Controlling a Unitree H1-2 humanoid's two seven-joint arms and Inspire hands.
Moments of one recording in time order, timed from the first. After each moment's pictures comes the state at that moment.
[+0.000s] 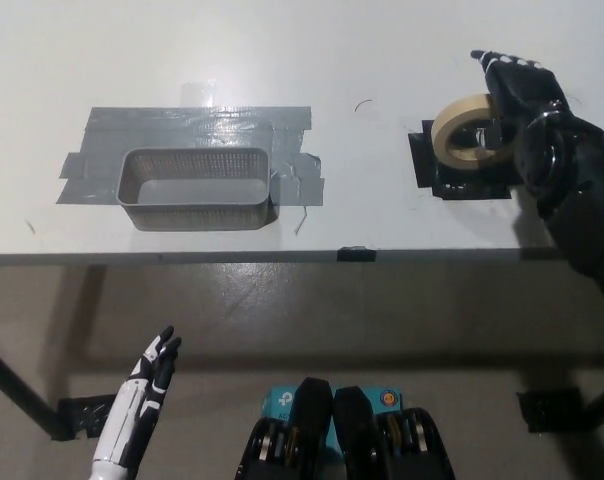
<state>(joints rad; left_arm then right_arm) 0.08 0.14 -0.05 -0.06 0.15 -0.06 -0.04 -1.09 -0.29 0.45 0.98 -0.69 0.21 0.08</state>
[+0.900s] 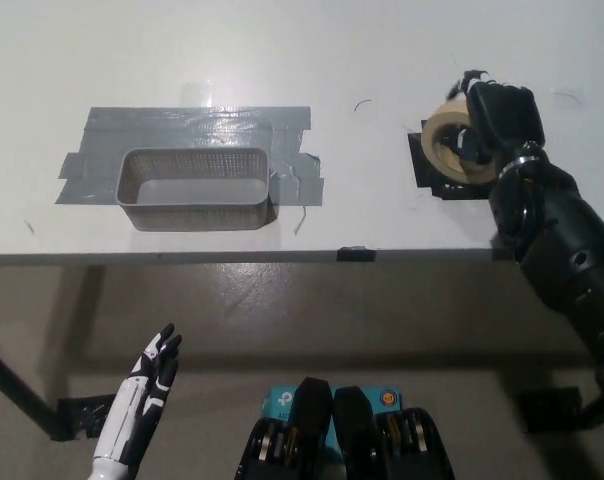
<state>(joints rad) 0.08 0.14 -0.05 -0.06 0.14 -0.05 -0.04 -1.06 -0.21 0.45 1.17 -0.69 -0.02 -0.36</state>
